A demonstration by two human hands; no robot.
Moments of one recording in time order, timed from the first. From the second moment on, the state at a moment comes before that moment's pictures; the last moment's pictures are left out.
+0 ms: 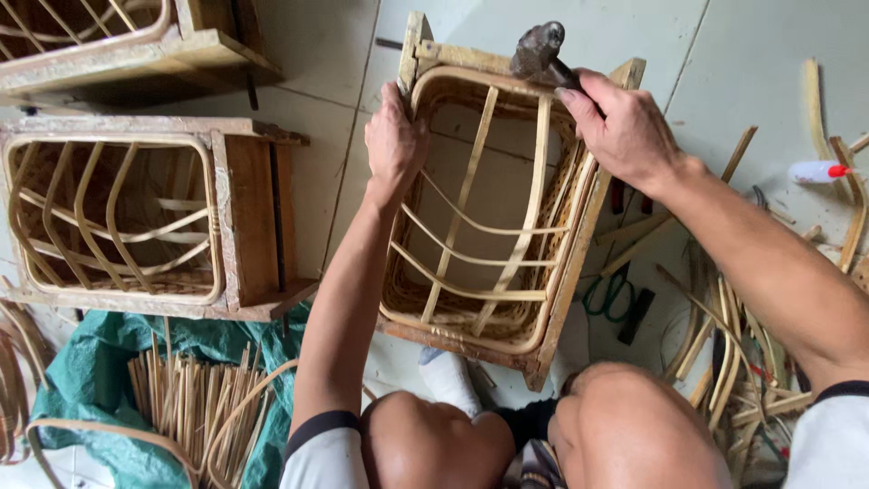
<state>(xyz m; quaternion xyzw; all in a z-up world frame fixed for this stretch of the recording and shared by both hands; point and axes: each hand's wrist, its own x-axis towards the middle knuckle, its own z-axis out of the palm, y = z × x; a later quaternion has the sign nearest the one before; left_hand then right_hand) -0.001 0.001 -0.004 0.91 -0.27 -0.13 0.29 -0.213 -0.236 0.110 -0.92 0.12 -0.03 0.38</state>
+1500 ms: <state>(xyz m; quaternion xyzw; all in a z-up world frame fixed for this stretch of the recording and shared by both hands) -0.111 0.153 0.091 0.80 -0.13 -0.37 0.46 -0.599 -0.114 -0.020 -0.81 0.53 -0.07 0.24</state>
